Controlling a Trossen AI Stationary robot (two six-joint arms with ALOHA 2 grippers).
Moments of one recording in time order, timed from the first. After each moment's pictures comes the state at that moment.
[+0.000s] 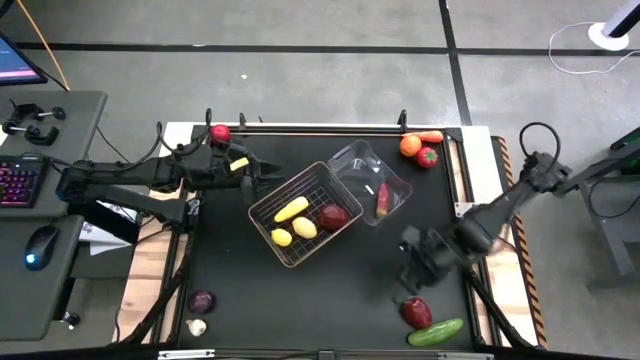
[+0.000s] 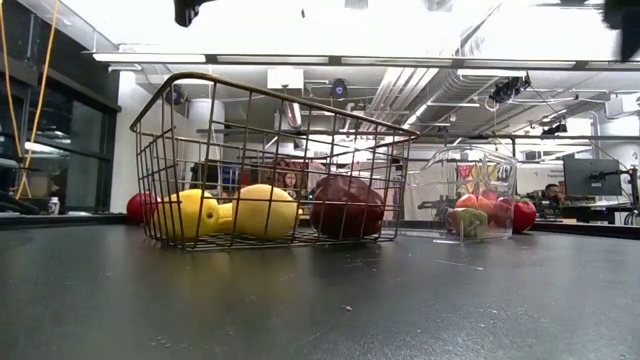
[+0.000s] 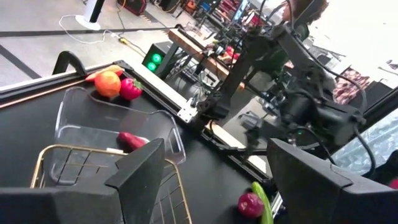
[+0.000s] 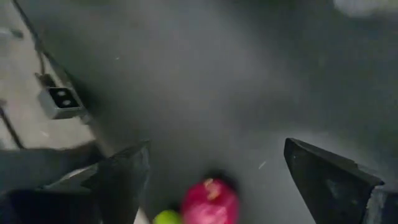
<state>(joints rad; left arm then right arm) 0.00 0.93 0.93 -0.16 -0.19 -0.63 0.66 1.32 1.15 -0.99 0.18 1.35</state>
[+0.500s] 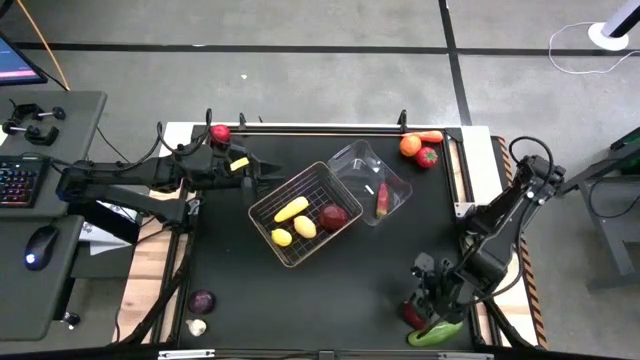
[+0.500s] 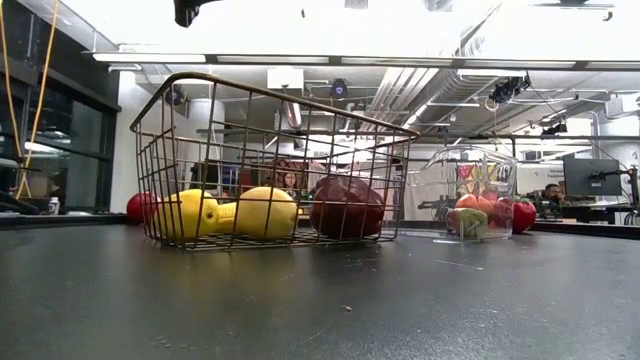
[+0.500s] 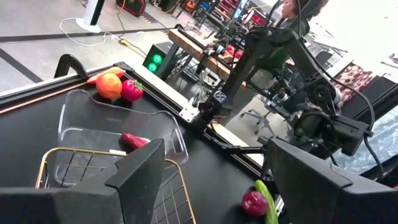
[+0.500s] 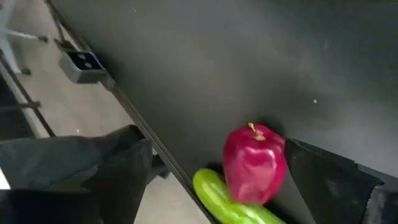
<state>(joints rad) 0.00 0.93 0.93 -0.17 -0.19 -0.61 0.90 1.39 1.13 -0.88 0.20 1.64</state>
